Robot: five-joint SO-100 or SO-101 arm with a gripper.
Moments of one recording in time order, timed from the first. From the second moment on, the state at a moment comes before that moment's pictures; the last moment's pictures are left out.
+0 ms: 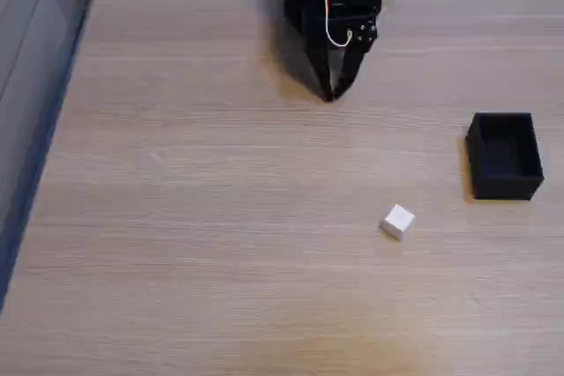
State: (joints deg) arm -1.8 190.5 177.2 76.8 -92.0
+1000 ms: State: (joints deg) arm -5.9 190.5 177.2 76.8 -92.0
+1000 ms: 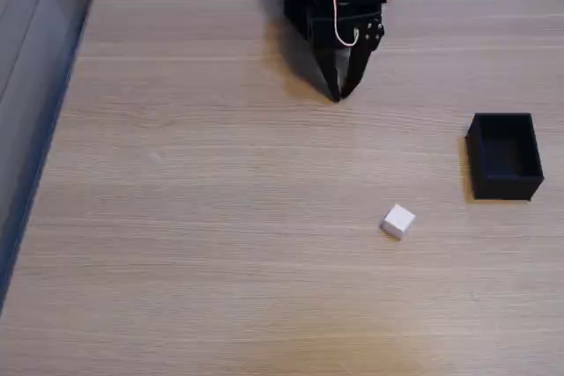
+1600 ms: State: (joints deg) arm -3.6 190.5 177.2 76.8 -92.0
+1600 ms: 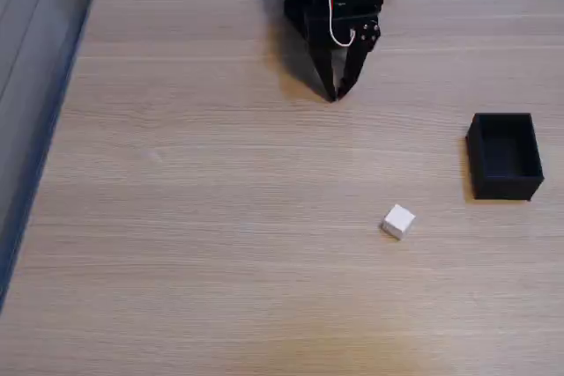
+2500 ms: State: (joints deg) arm 1.3 176.9 167.1 73.6 -93.5
